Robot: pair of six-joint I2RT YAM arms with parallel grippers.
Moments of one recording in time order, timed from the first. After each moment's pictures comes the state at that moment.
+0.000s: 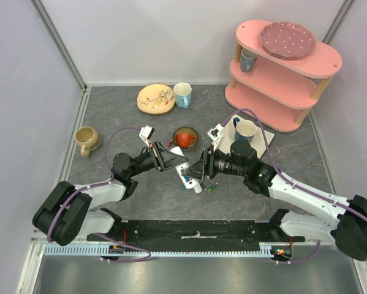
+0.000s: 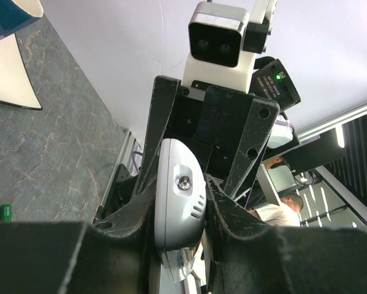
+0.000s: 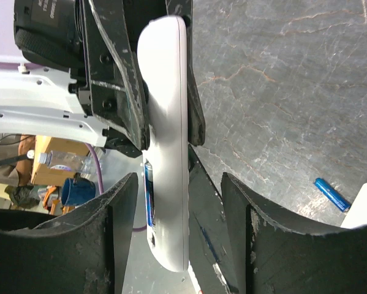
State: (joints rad) left arm -0.53 1.27 0.29 1.29 0.71 -1.35; right arm 0.83 1.09 0.66 0.19 -0.42 0.78
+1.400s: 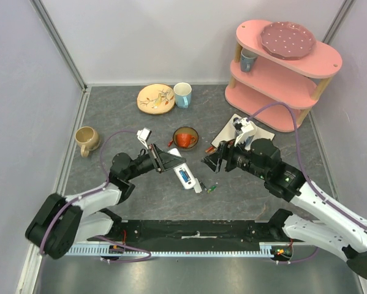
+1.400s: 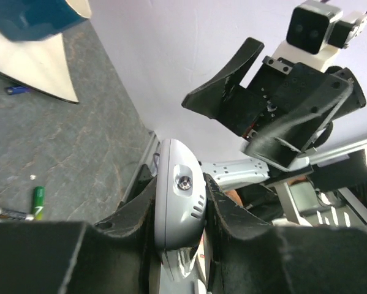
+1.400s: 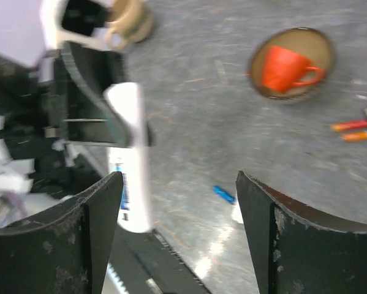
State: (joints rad) left arm -0.52 1.21 0.28 1.14 0.68 -1.29; right arm 0.79 0.88 0.80 -0.18 -0.14 0.56
